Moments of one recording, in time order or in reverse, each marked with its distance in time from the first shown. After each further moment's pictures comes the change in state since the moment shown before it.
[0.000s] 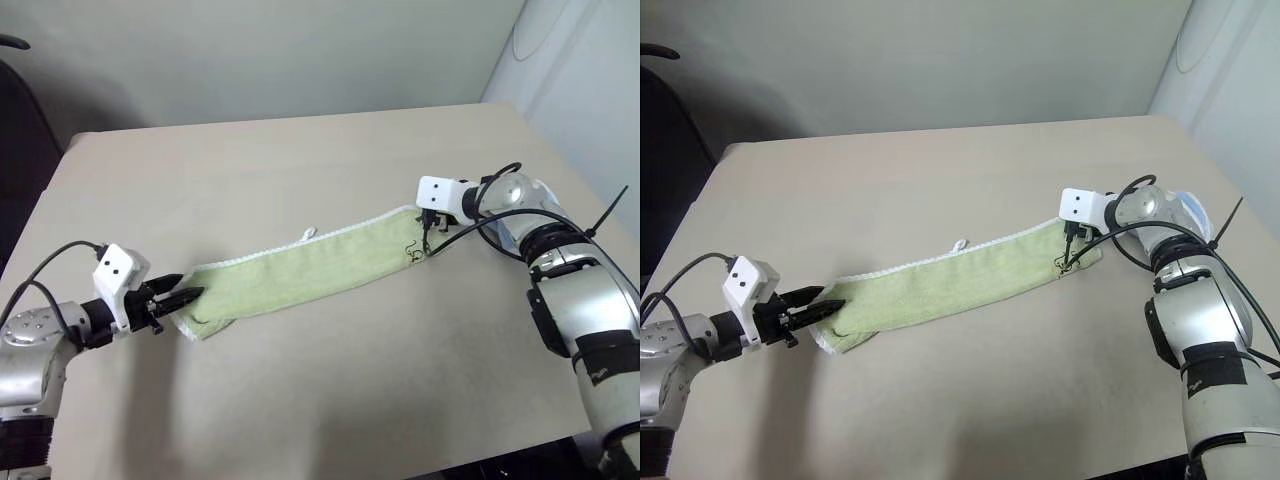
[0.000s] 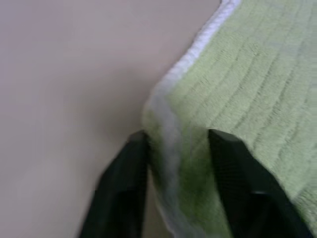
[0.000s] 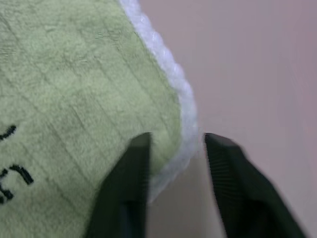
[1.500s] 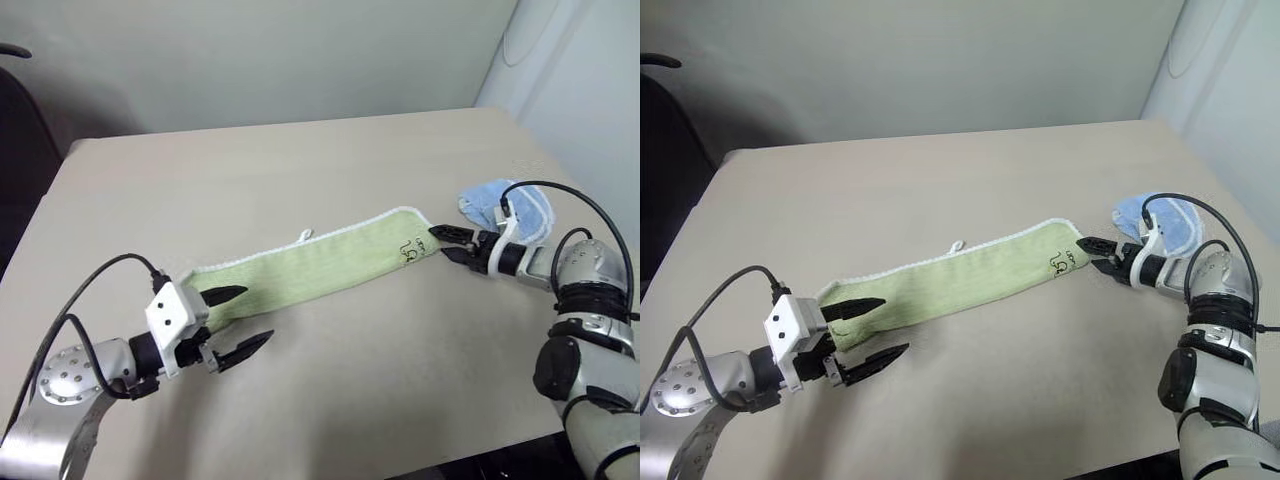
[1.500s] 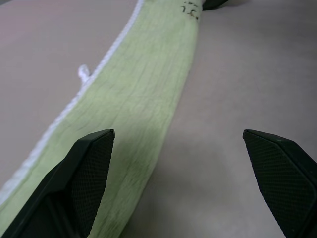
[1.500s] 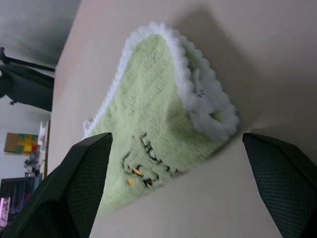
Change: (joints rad) left arm 0.273 -0.112 -0.048 -0.609 -0.043 -0.029 0.087; right arm 0.405 0.051 -0.834 -0.622 0.871 1.635 -0.165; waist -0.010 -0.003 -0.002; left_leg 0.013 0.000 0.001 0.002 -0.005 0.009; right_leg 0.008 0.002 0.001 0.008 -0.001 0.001
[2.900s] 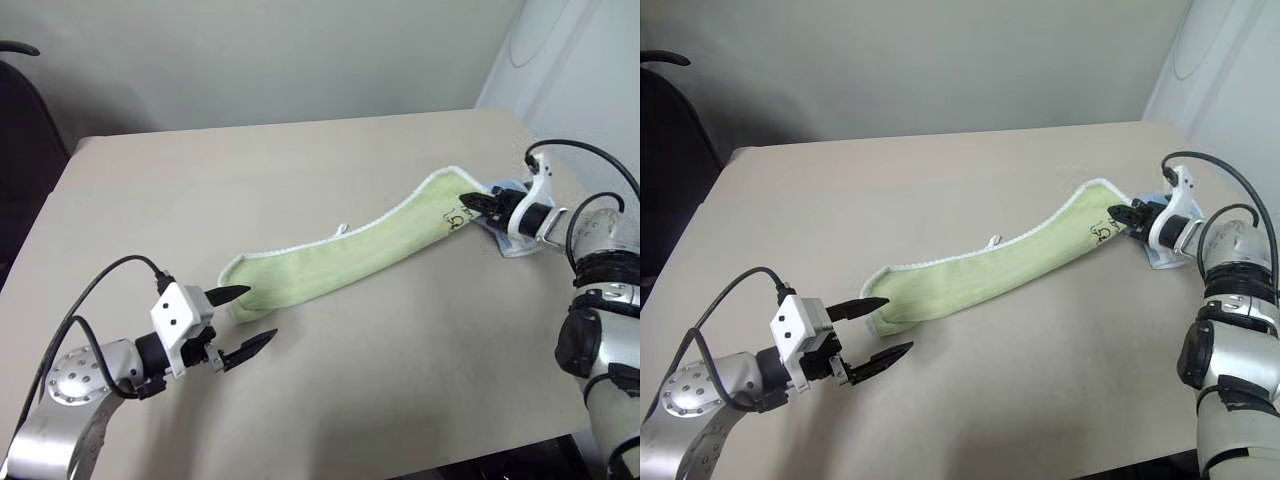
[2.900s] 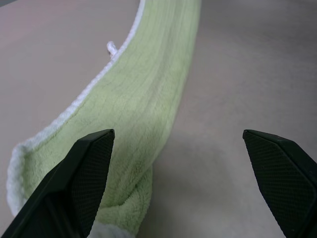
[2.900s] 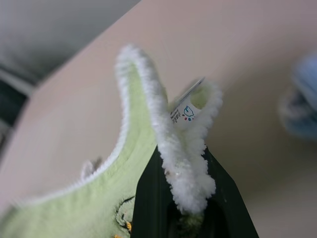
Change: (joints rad) left arm -0.016 -0.021 -0.020 -0.001 0.012 -0.001 0.025; right arm -0.136 -0.131 0.290 0.042 -0.085 -0.404 0.135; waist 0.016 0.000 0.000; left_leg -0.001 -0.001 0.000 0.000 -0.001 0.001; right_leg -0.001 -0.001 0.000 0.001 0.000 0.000
